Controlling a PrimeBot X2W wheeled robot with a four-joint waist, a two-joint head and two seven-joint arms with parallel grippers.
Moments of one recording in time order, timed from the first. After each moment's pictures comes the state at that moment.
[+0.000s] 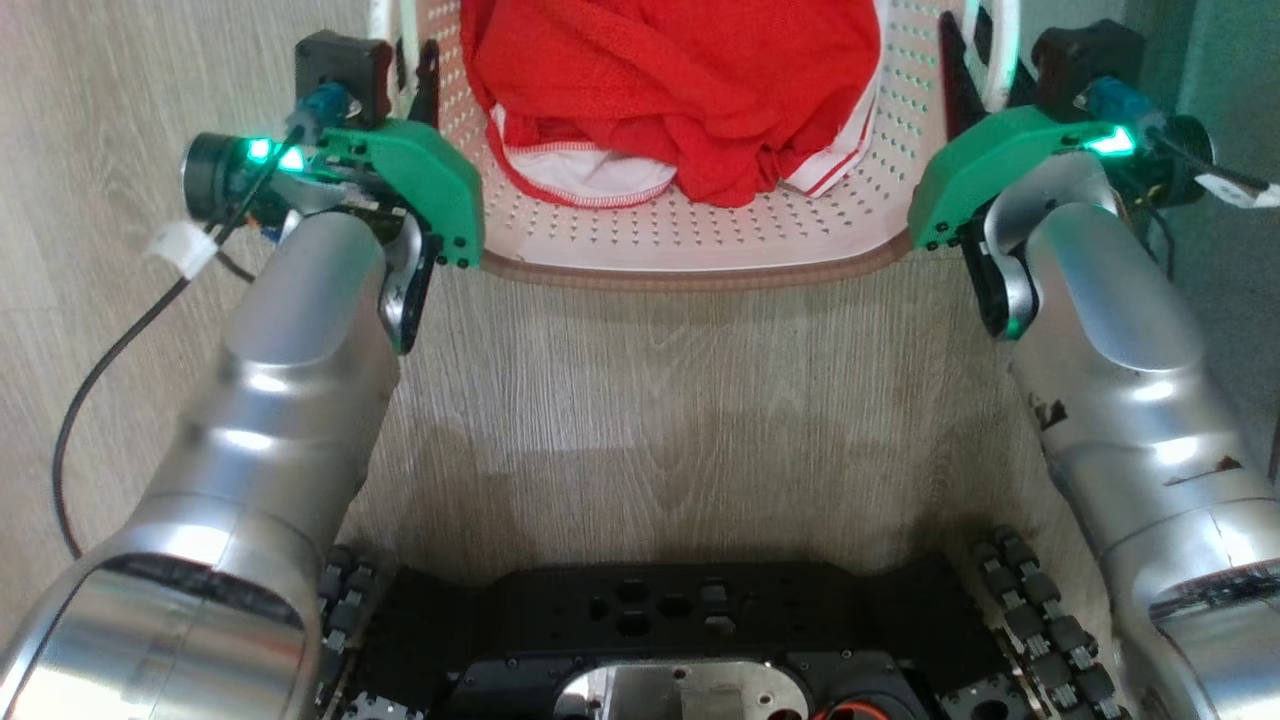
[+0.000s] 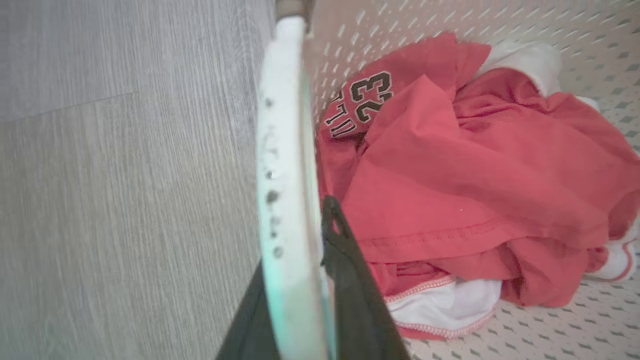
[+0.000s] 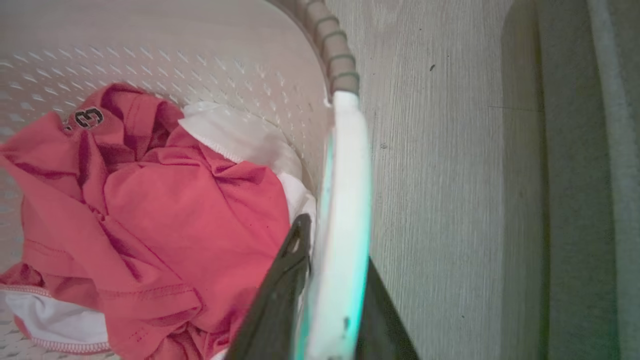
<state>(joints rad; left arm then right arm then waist) -1.01 0.02 -0.46 1.09 -0.32 0.02 -0.26 -0.92 -0.06 0.21 0.87 0.22 0.13 -0.25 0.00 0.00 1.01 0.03</state>
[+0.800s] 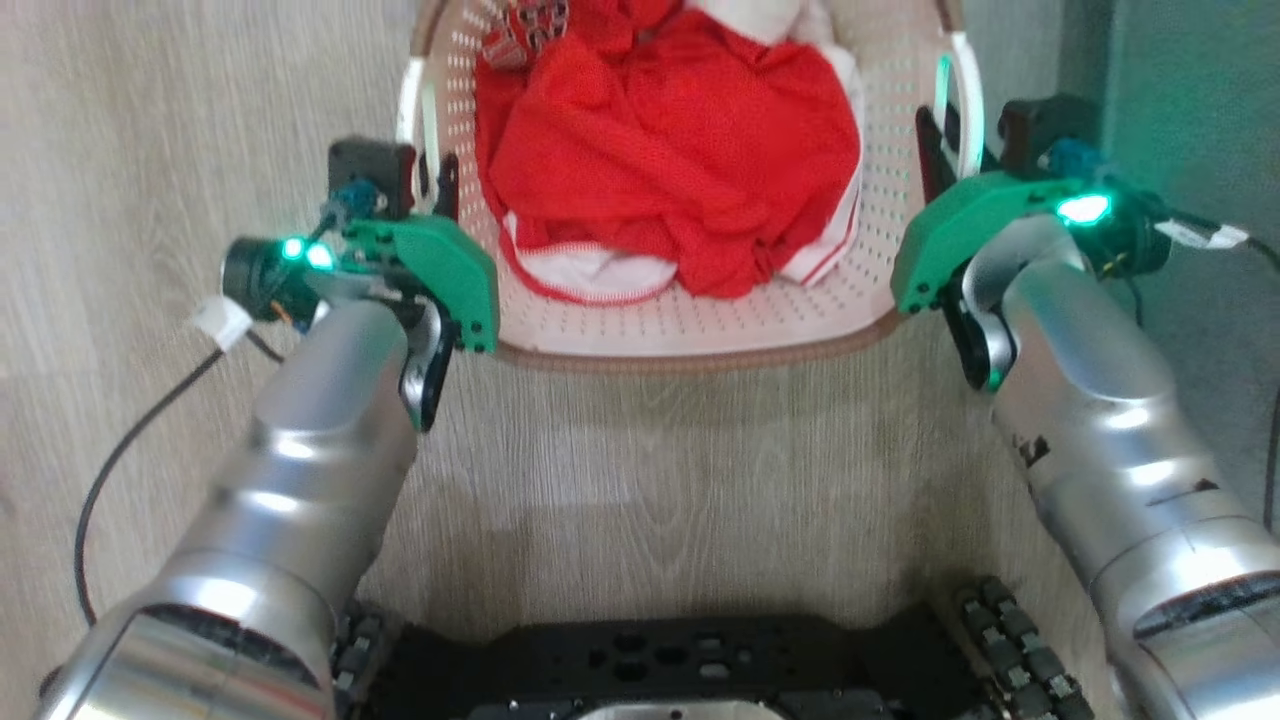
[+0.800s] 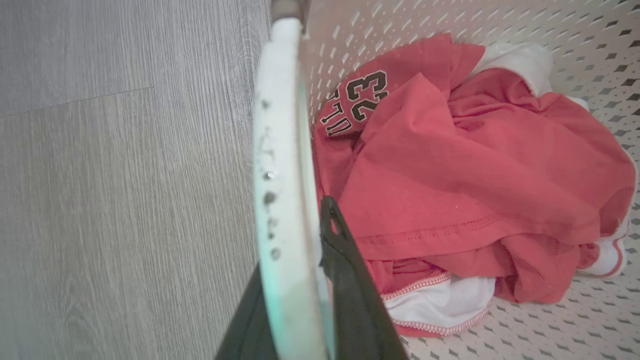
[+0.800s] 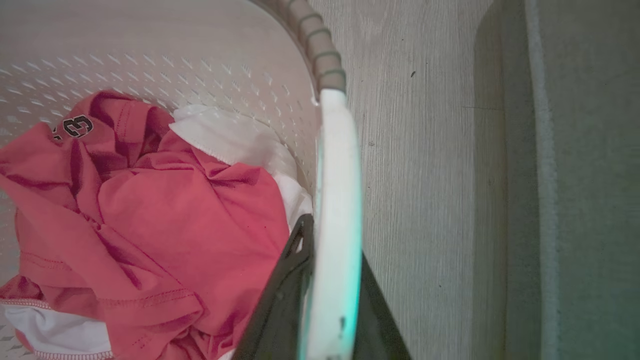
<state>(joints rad) -0.92 0.02 -0.57 1.12 -0.46 0.04 -0.26 -0.91 -0.06 0.29 1.01 0.31 0.13 -0.26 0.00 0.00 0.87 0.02</state>
